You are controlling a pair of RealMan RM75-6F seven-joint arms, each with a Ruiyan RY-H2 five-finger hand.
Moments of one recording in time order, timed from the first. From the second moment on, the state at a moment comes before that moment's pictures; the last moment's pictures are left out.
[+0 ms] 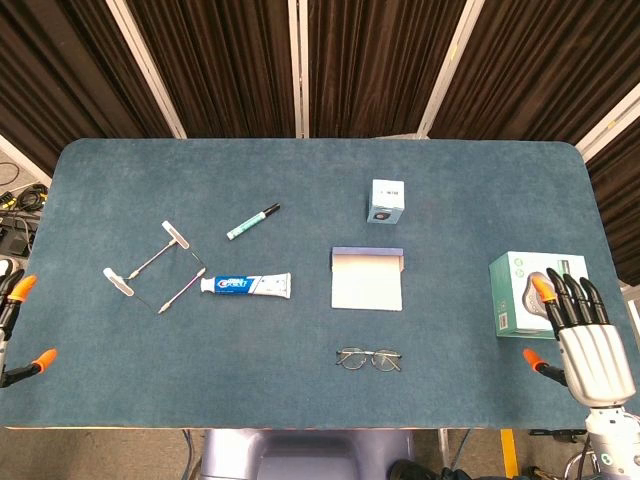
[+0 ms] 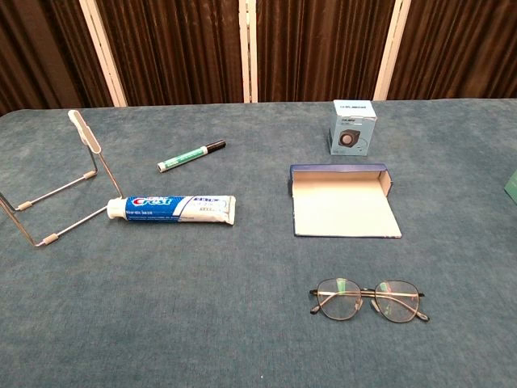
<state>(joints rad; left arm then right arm) -0.03 -1.04 -0.02 -1.65 1.59 1.61 0.01 0.08 -1.06 0.08 -1.76 -1.63 1.56 -0.20</state>
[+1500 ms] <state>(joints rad) -0.09 -1.07 -0.05 -1.64 1.48 1.48 0.07 0.70 -1.43 0.10 -1.79 -1.06 0.81 -0.51</state>
